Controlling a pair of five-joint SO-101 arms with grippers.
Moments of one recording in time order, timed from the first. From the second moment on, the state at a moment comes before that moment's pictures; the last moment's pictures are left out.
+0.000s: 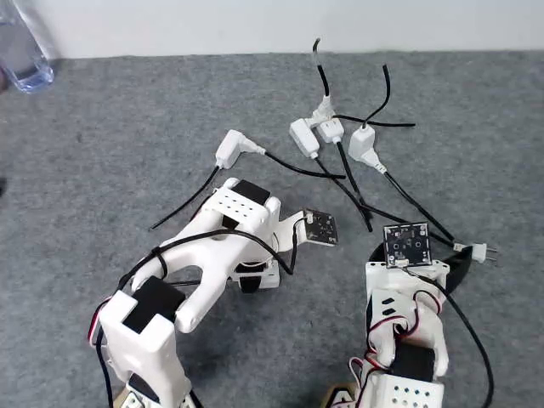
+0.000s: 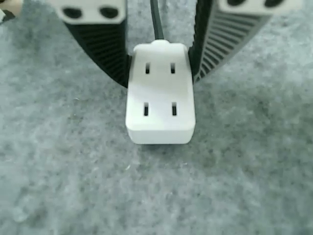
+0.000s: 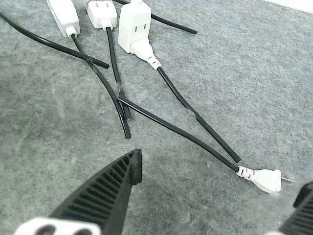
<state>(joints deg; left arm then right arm) 25.7 17.2 15.8 80.1 -46.1 7.9 -102.9 95.8 48.4 14.8</state>
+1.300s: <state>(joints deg) 32.9 1.6 -34.4 99.1 -17.1 7.9 -102.9 95.8 48.4 14.8</state>
